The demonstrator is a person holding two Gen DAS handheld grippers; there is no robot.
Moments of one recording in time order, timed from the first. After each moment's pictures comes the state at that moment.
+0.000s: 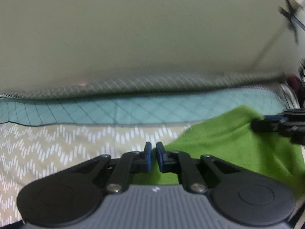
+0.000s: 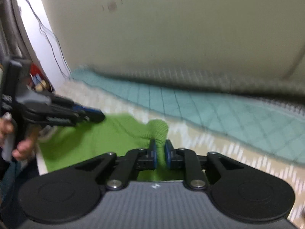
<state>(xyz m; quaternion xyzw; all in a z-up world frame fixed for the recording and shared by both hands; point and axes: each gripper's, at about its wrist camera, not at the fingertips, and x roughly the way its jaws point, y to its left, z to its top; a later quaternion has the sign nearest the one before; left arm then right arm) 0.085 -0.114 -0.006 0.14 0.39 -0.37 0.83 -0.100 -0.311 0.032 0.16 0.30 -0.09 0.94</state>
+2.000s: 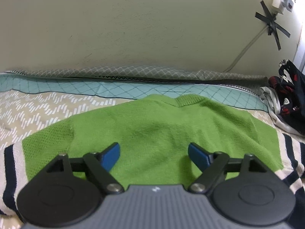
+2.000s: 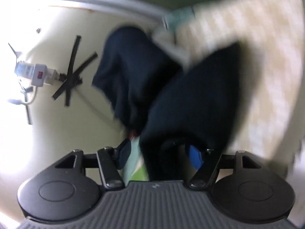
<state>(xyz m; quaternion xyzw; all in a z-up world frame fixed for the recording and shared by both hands) -0.005 -0.090 -0.037 0.08 0.35 -0.38 0.86 -0.392 -0.292 -0.029 0.58 -0.09 -0.42 0.69</state>
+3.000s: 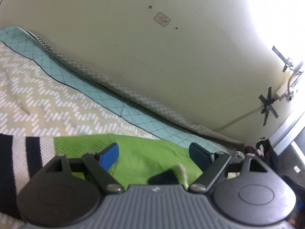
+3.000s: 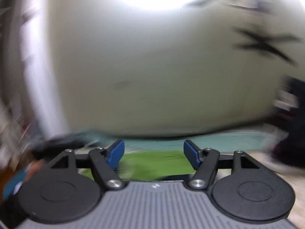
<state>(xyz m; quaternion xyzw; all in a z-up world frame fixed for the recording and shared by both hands) 0.058 0.010 -0.010 -0.16 0.36 -0.41 0.82 -0.239 -0.234 0.058 0.17 0.10 -0.25 0.95</state>
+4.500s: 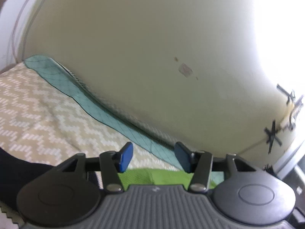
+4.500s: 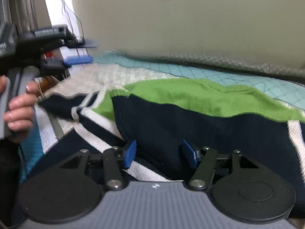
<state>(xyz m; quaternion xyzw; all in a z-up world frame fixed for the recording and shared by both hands) 0.070 0.103 0.027 -0.20 0.29 -0.35 0.87 -0.096 -0.189 -0.011 0.11 0.32 -0.10 0.94</state>
